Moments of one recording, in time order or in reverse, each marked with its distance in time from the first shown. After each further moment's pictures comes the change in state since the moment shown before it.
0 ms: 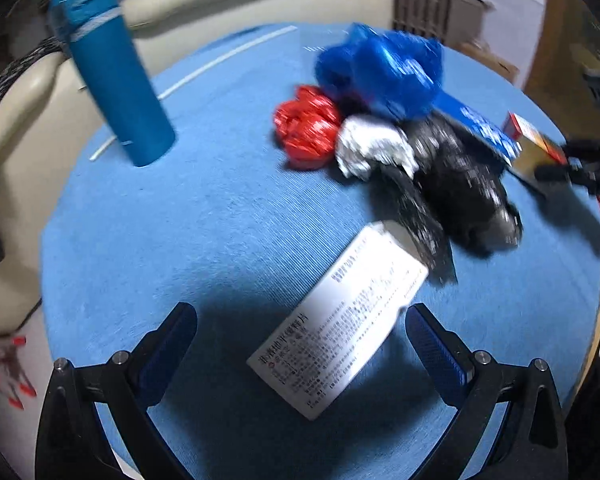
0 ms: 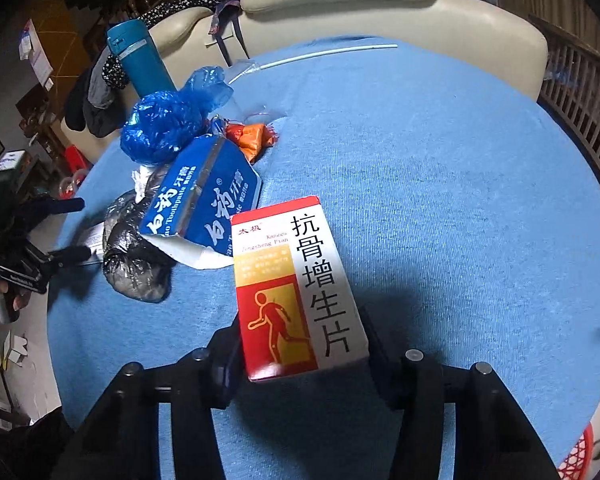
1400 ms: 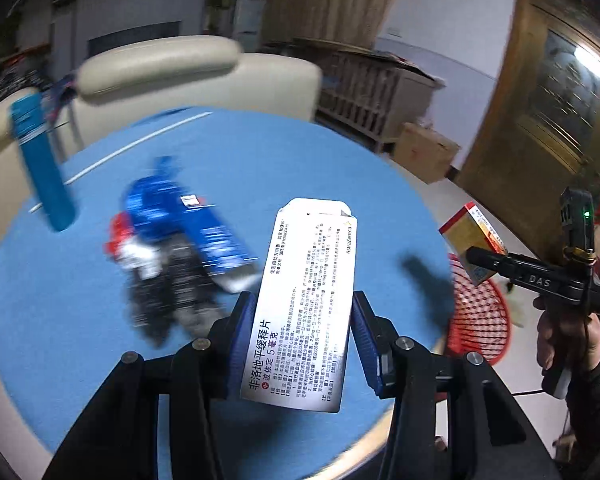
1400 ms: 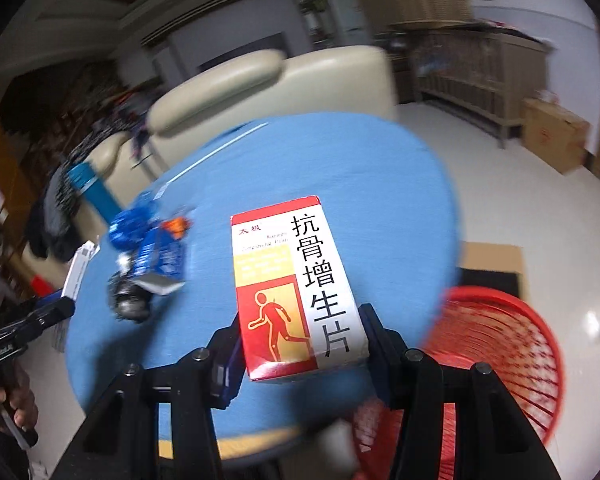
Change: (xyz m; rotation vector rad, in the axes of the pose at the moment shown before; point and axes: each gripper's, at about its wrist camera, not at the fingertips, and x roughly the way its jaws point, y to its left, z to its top) left arm -0.094 -0.172 0.033 -0.112 -0.280 -0.228; right arm -0.170 -0.080 -0.118 0.397 -0.308 -0.179
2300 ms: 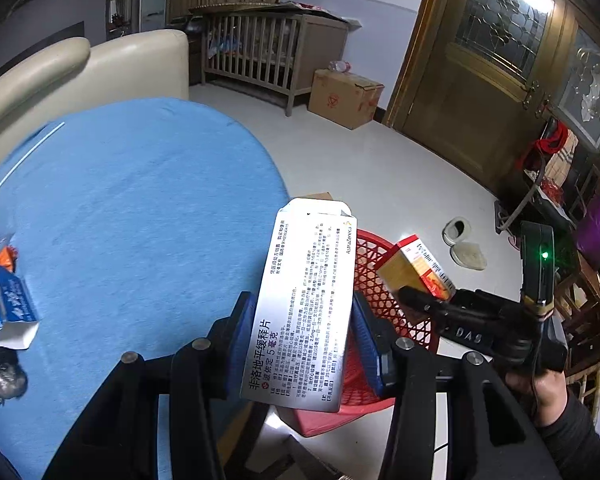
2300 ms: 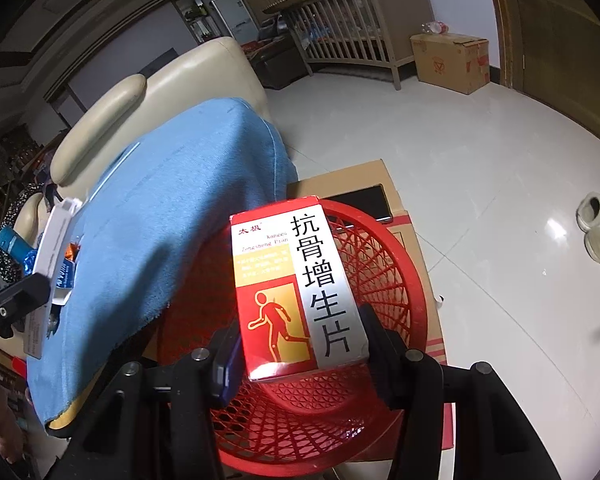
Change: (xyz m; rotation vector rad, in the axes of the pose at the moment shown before) left arm 0.111 -0.190 0.025 0.207 0.161 -0.186; right arm -0.018 -0.164 -0.072 0.292 0.043 -0.173
